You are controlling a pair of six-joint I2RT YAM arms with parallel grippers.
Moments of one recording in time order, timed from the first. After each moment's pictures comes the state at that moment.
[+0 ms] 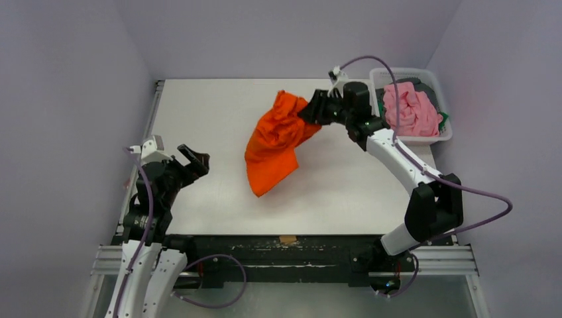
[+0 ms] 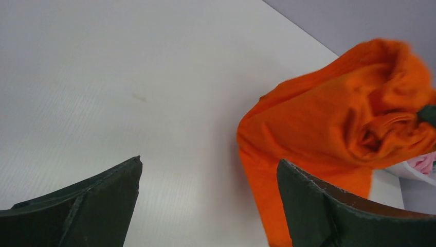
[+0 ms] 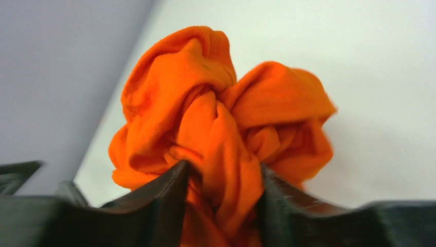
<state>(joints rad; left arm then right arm) -0.11 0.49 0.69 -0.52 -0.07 -0.60 0.38 1.56 1.41 -0.07 -0.45 0.47</state>
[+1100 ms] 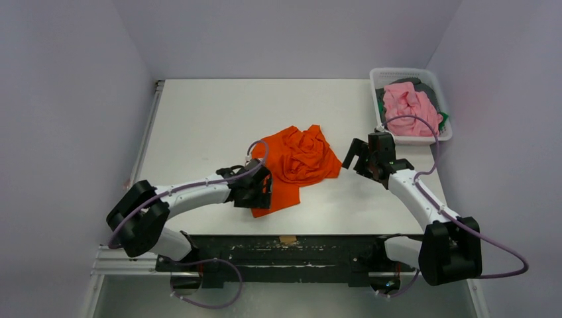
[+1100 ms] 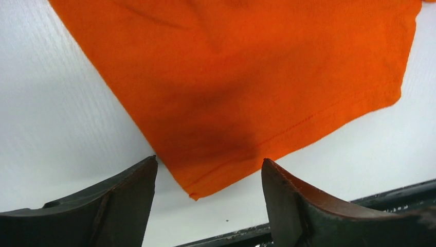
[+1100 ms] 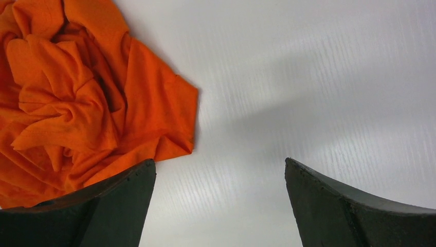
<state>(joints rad) -0.82 1.41 0.75 -0.51 -0.07 -0.73 0.17 1.20 0.73 -0.40 0.08 0.56</state>
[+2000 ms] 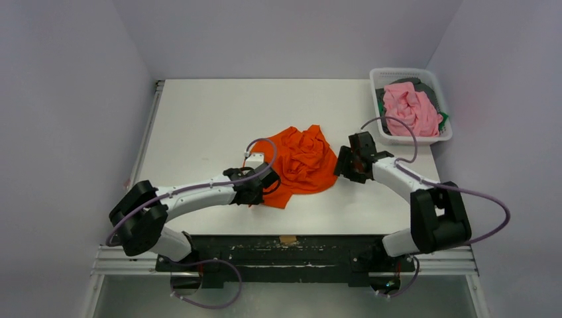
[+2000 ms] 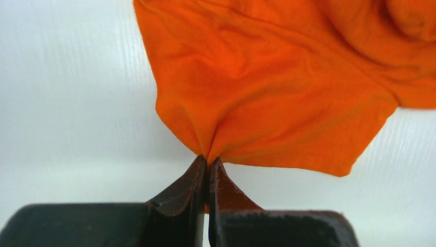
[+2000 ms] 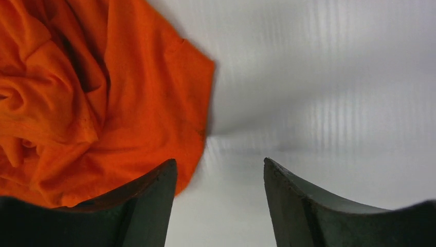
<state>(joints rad) -0.95 1.49 0.87 -0.65 -0.42 -0.85 0.25 1.37 0.75 -0.40 0.06 0.57</state>
